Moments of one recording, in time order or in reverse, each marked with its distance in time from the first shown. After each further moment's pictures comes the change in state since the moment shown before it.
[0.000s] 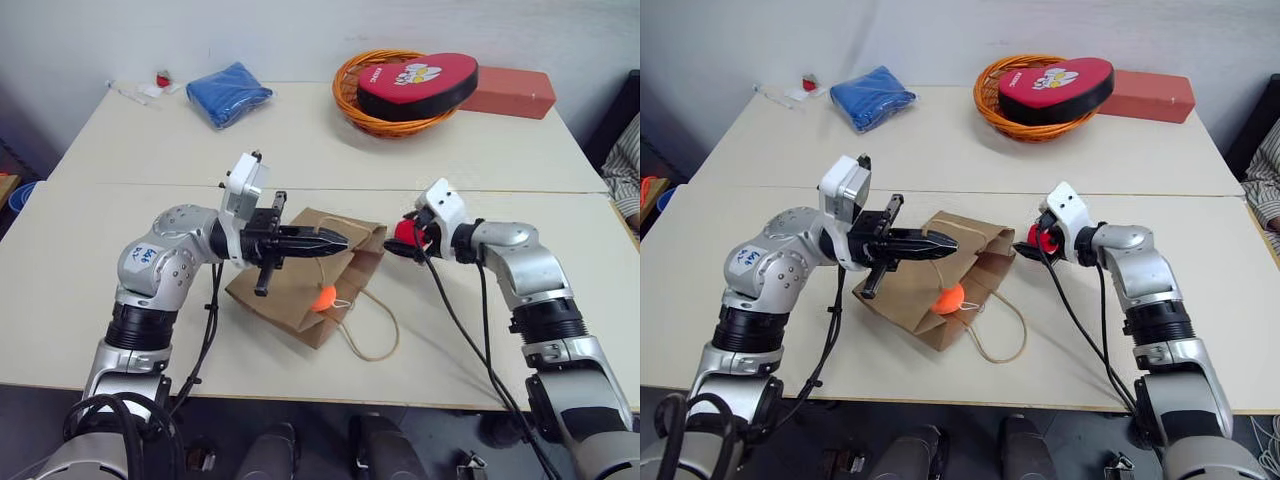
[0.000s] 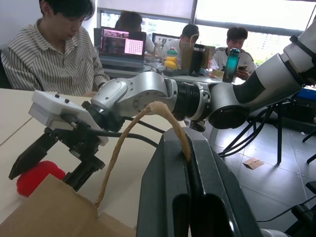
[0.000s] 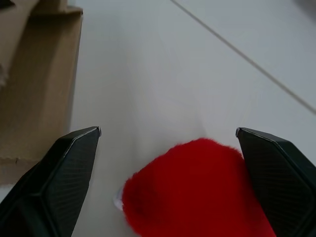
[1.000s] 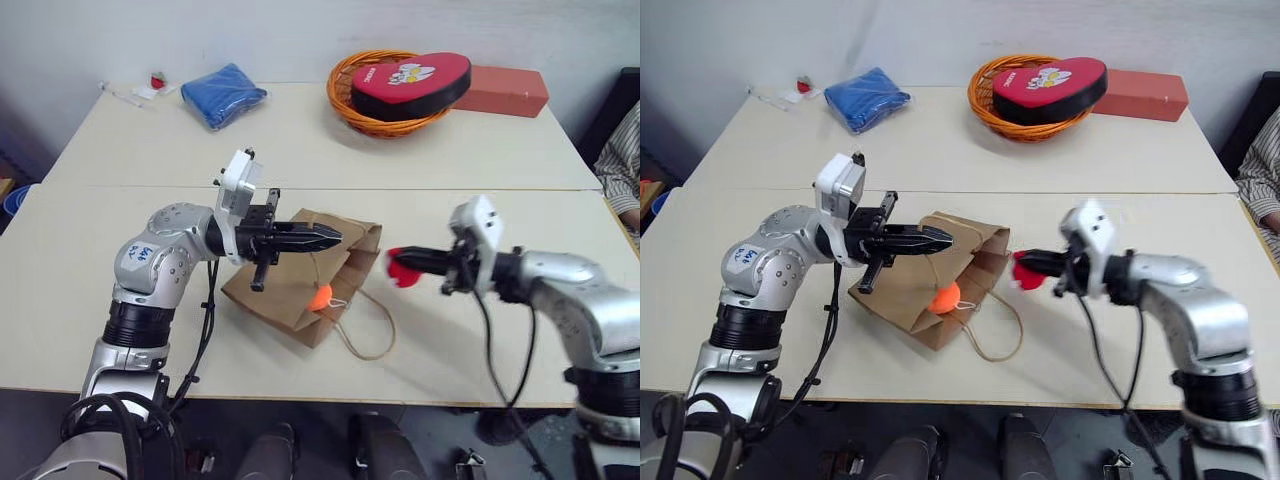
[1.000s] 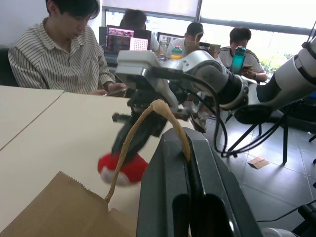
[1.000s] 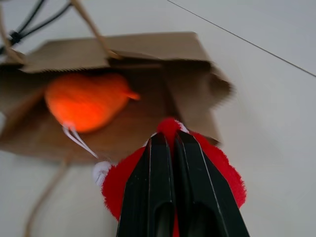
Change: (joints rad) left arm -0.012 0.006 0.017 0.035 0.013 -0.020 -0.003; right arm 0.330 -0.053 -0.165 -0.732 0.399 0.369 0.024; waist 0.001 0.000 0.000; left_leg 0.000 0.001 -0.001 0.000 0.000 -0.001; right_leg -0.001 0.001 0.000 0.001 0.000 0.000
